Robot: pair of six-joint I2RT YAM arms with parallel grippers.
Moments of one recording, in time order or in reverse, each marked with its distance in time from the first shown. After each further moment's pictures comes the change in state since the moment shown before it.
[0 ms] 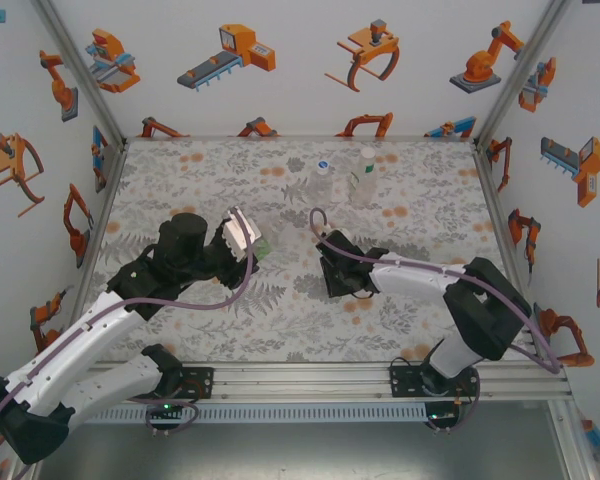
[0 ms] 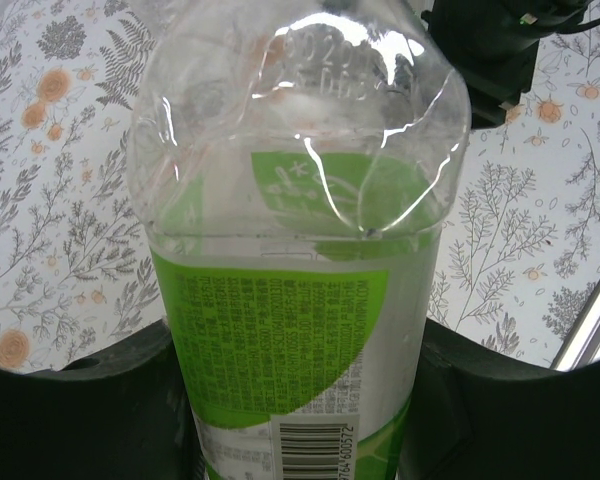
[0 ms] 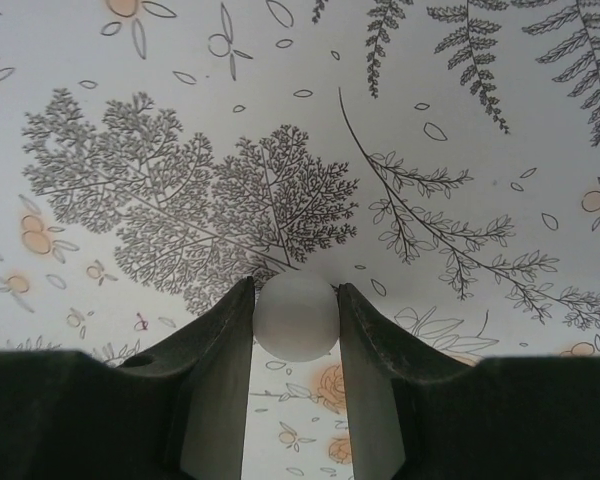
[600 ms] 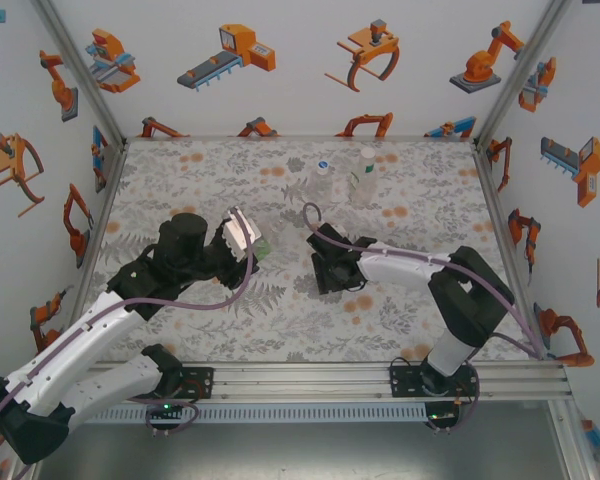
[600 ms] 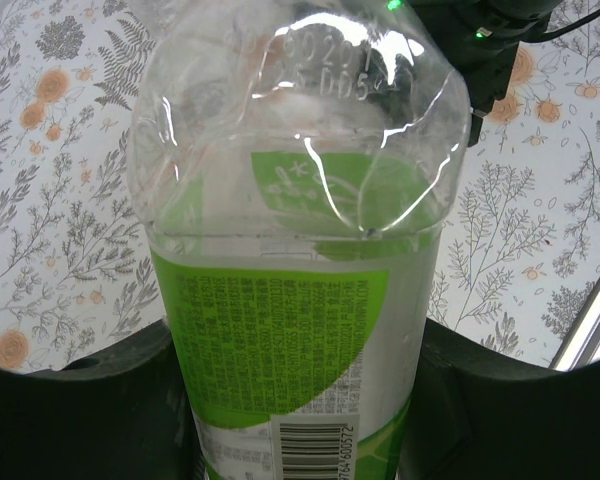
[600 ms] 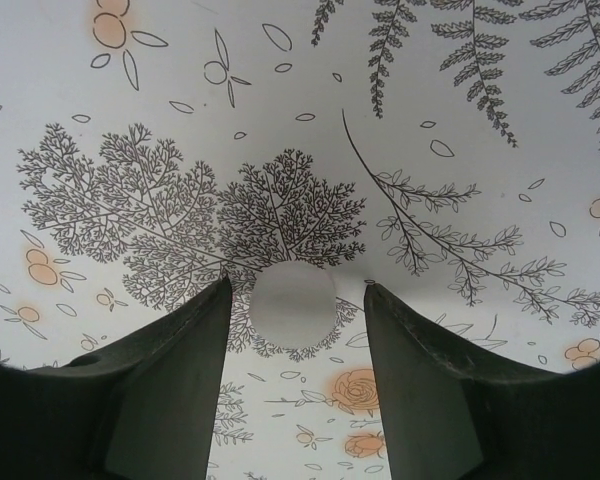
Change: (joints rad) left arm 0.000 0.000 0.000 -0.001 0.001 0.000; right arm 0.000 0.104 0.139 -0.139 0.003 0.041
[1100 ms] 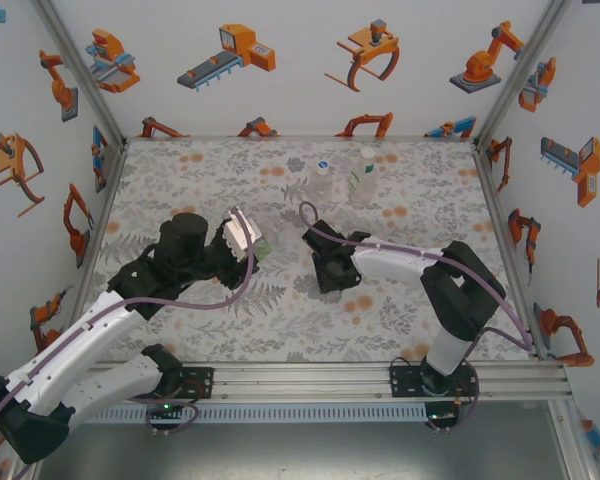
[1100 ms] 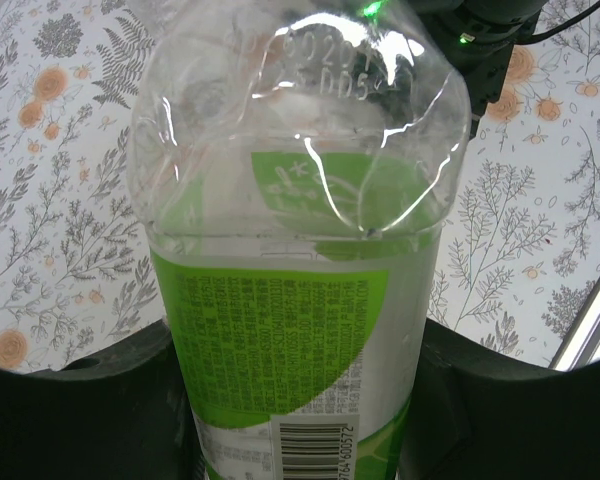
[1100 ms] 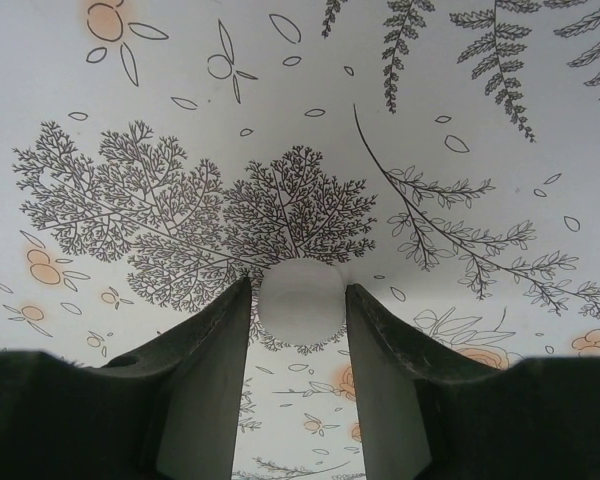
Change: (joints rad) left arm 0.000 0.004 0.000 -0.001 0.000 0.000; right arm 0.000 0.048 0.064 -0.074 -0.019 0.008
